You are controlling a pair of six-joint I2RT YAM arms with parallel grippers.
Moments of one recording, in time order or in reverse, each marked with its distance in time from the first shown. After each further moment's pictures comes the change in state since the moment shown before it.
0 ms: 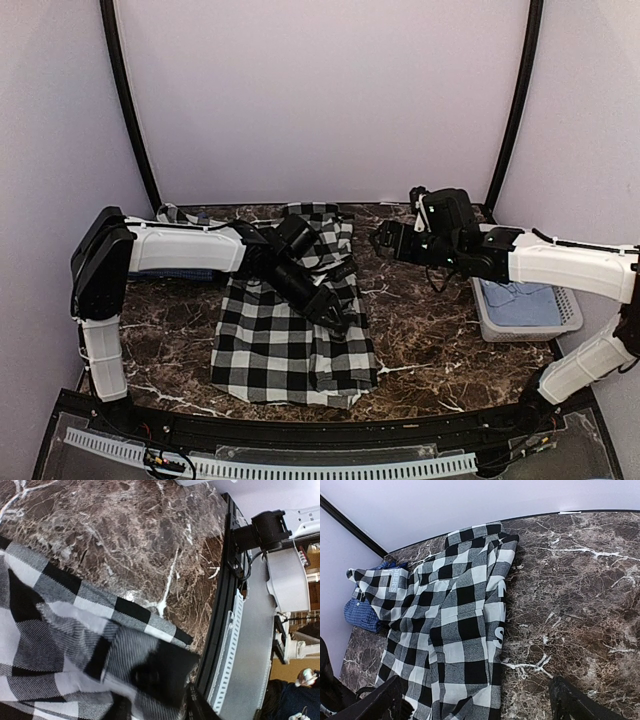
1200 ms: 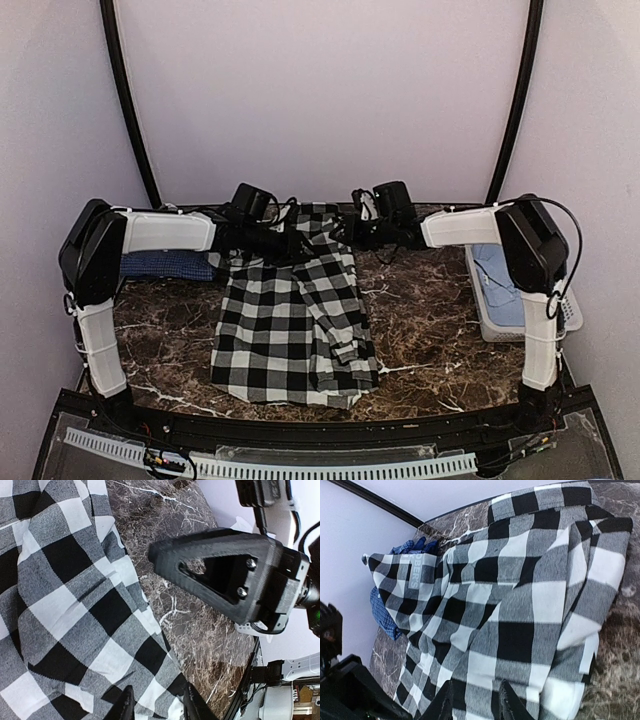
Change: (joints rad) left arm 0.266 -0.031 -0.070 0.380 -0.205 -0.432; right arm -0.152 0.684 0.452 0.222 -0.548 -0.006
